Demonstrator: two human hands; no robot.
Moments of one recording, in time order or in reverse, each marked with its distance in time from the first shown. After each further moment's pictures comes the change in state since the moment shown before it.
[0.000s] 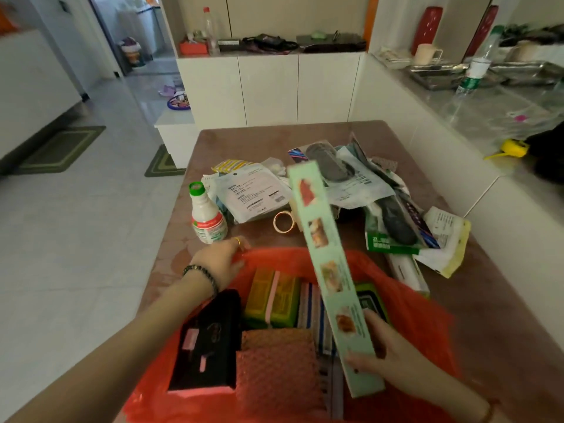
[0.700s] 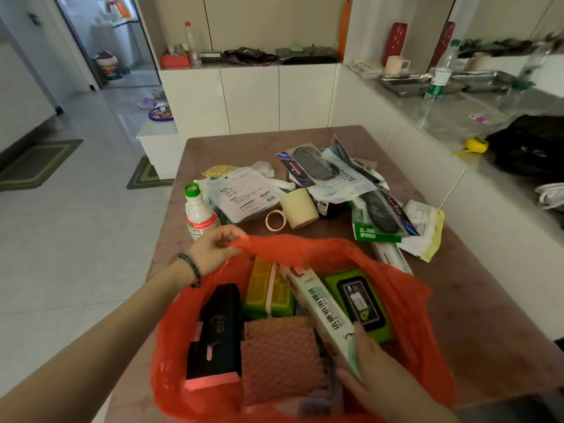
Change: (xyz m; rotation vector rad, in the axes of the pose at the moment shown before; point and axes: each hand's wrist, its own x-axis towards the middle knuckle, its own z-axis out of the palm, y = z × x) left_hand 0.000 -0.021 -0.008 -0.753 -0.051 0.216; right_hand -0.025 0.016 0.062 -0.762 0.147 0.244
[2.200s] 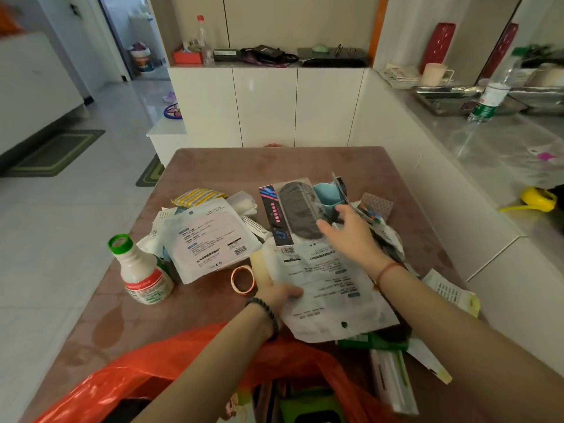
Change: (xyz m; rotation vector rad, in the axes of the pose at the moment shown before) left_hand 0.179 0.038 0.152 -0.913 0.211 -0.814; right_hand 0.300 0.019 -0.238 0.430 0.471 -0.174
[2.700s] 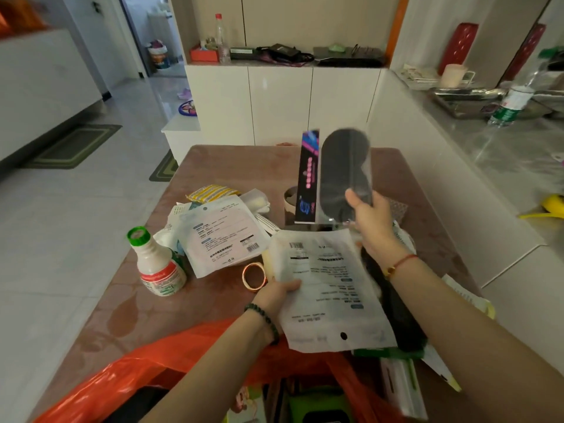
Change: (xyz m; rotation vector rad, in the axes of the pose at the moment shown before) left_hand -0.018 0.003 -0.018 -0.150 -0.144 0.000; right_hand 0.007 -0.028 -0.010 0.727 0.177 0.139
